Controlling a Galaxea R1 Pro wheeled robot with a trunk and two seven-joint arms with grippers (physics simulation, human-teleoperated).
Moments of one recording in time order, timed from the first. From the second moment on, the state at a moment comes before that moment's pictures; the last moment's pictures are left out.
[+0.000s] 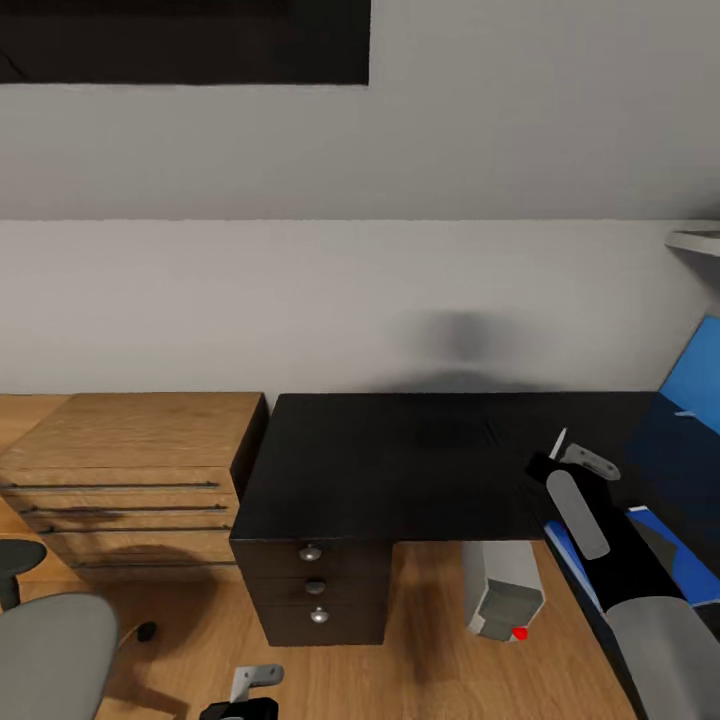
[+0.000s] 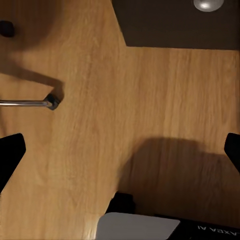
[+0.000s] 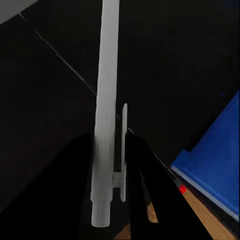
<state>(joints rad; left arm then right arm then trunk) -0.57 0.03 -1.90 -0.36 1.89 -0.16 0.50 -0.67 -0.20 0.03 -1.13 -0.76 0.50 -0.71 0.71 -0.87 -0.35</state>
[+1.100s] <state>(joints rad) -0.57 0.04 -1.89 -0.34 1.89 -0.16 0.51 -0.67 -0.21 0.16 -1.01 -0.75 0.50 -0.63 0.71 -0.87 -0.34</state>
